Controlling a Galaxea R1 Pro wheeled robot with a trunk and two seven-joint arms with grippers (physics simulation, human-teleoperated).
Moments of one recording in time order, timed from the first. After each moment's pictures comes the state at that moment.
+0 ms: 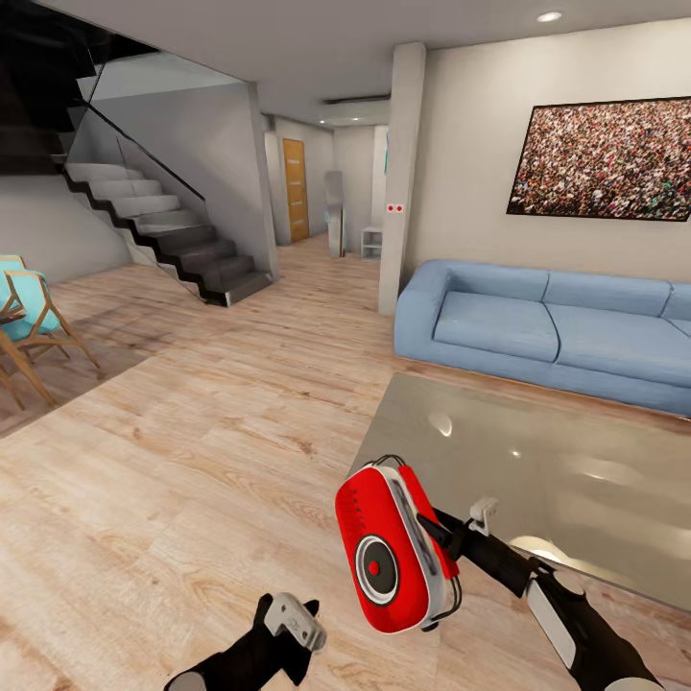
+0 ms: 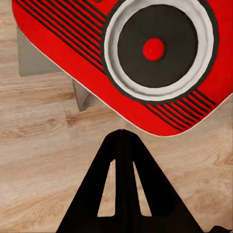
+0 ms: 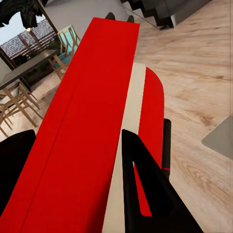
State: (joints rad) left arm 0.06 -0.08 -0.16 -1.51 -0.31 0.25 -0.54; right arm -0.45 -0.17 0.00 -0.74 -0.39 -0.10 0.94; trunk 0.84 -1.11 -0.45
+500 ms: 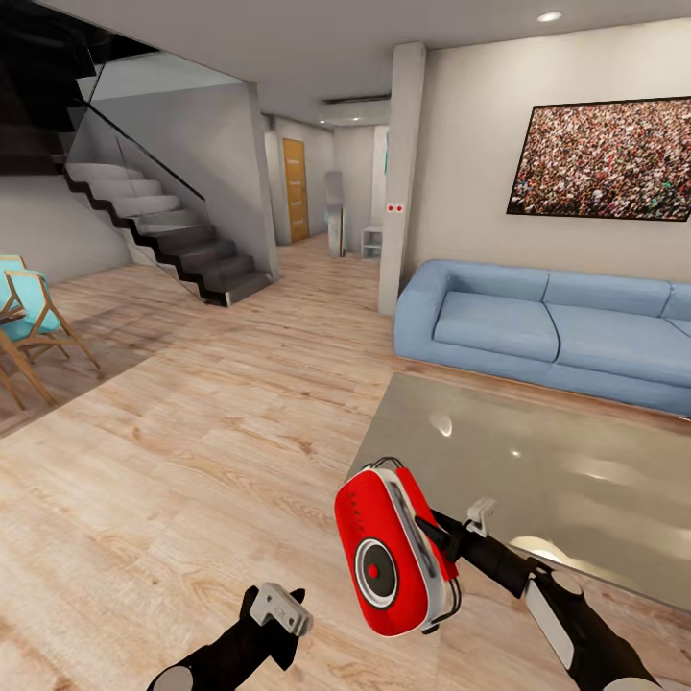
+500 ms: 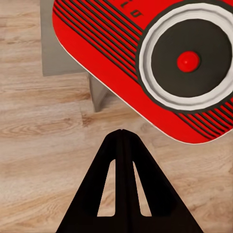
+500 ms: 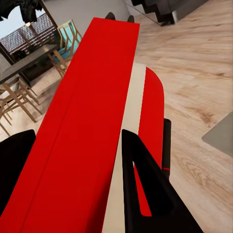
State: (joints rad) left arm 0.06 -0.08 -0.10 -1.53 -0.31 0.25 -0.53; right arm -0.45 -0.17 0.00 -0.74 -0.37 -0.10 0.93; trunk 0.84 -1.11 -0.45
